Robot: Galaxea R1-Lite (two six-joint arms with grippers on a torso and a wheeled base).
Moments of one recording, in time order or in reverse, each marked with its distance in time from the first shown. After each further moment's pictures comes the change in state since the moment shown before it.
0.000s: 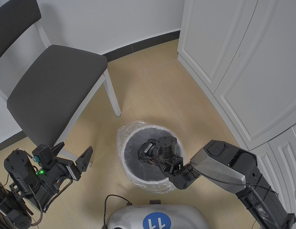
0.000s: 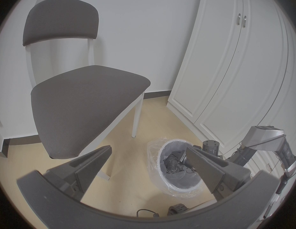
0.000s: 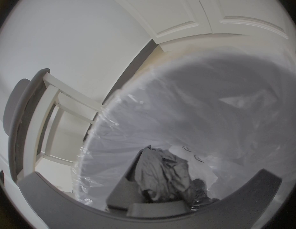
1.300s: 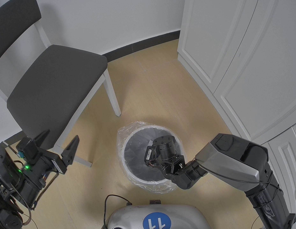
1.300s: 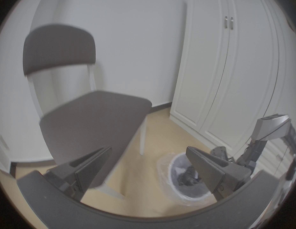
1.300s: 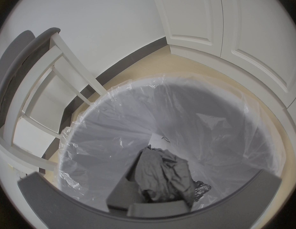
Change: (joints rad) left arm 0.039 -0.147 0.000 0.004 -0.003 0.160; right arm 0.032 -0.130 0.124 0.193 -0.111 -0.263
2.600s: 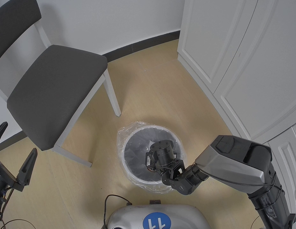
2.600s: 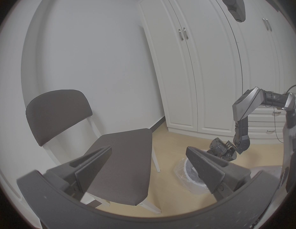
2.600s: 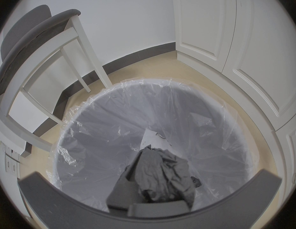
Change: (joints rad) left arm 0.287 -0.705 -0.026 0.526 -0.405 0.386; right arm 0.042 -0.046 0.091 -0.004 -0.088 -0.154
